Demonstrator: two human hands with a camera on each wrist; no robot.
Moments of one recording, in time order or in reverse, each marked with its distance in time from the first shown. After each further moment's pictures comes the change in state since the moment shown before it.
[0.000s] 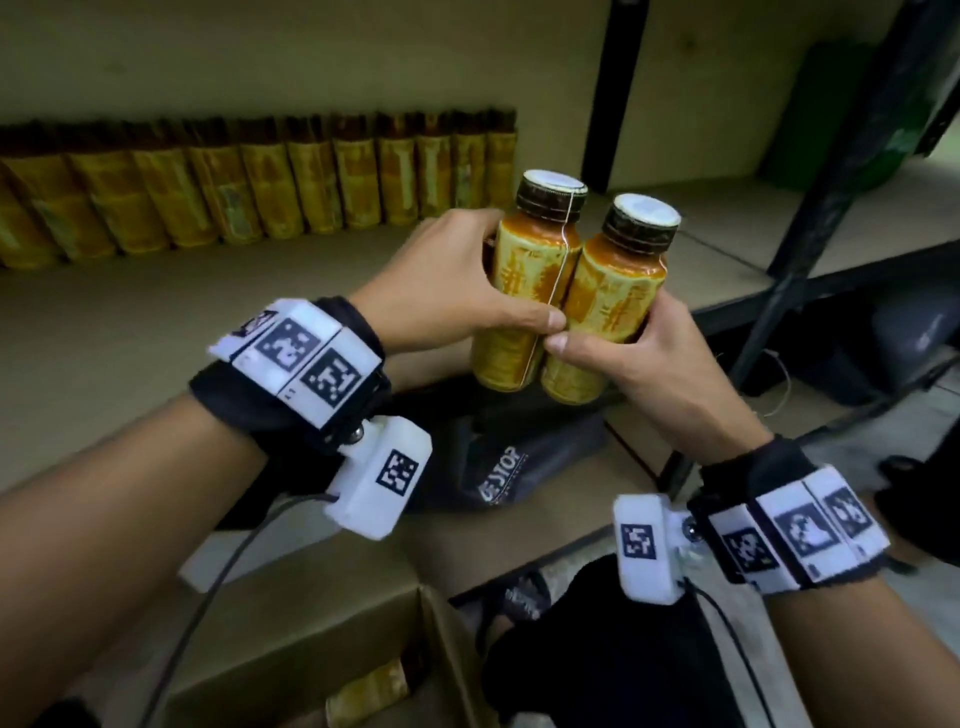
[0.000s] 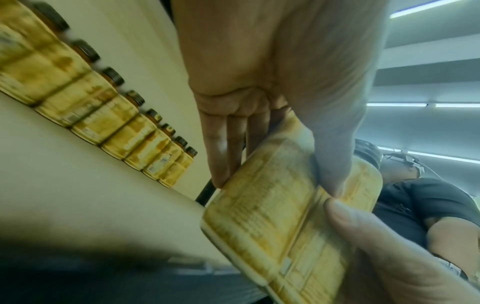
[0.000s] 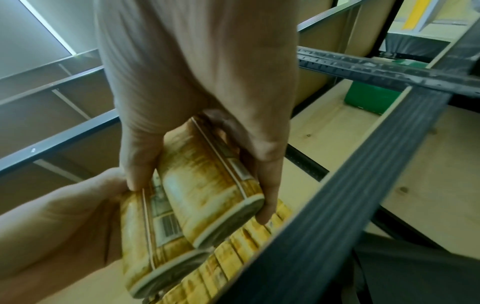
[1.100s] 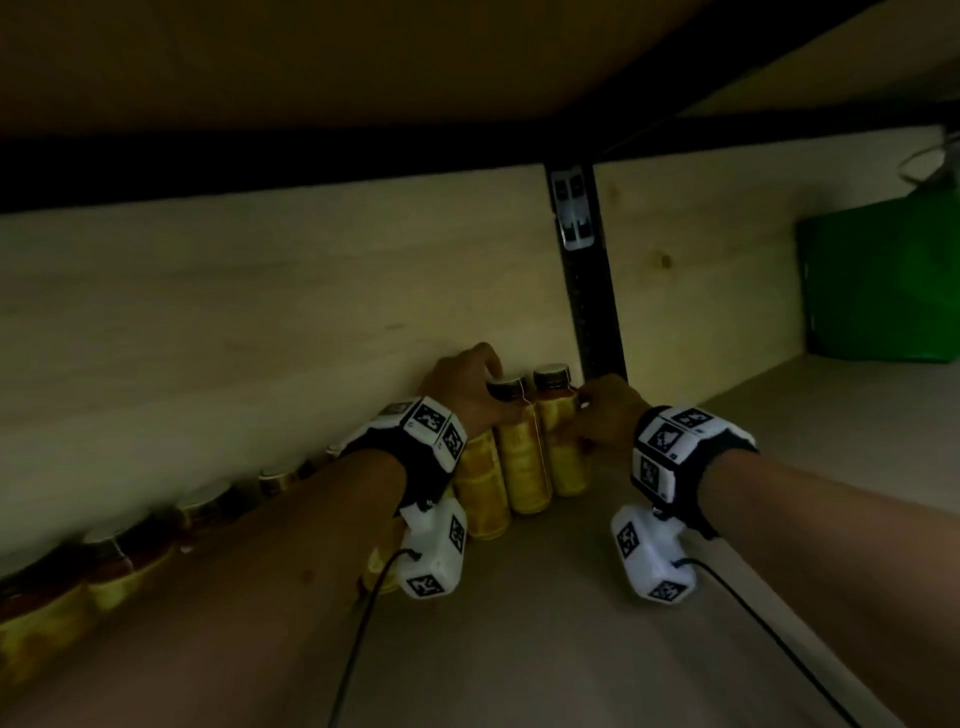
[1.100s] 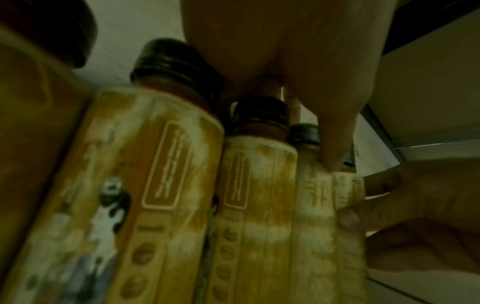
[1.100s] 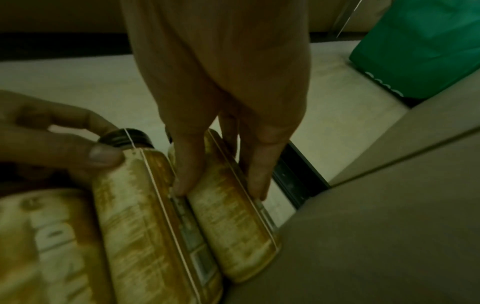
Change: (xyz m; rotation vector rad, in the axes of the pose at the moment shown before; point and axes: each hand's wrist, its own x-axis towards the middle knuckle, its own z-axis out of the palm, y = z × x) left_hand 0.431 -0.159 -0.021 0.486 0.144 -0.020; right_hand 0.449 0.113 -0.139 -0.478 0.219 0.266
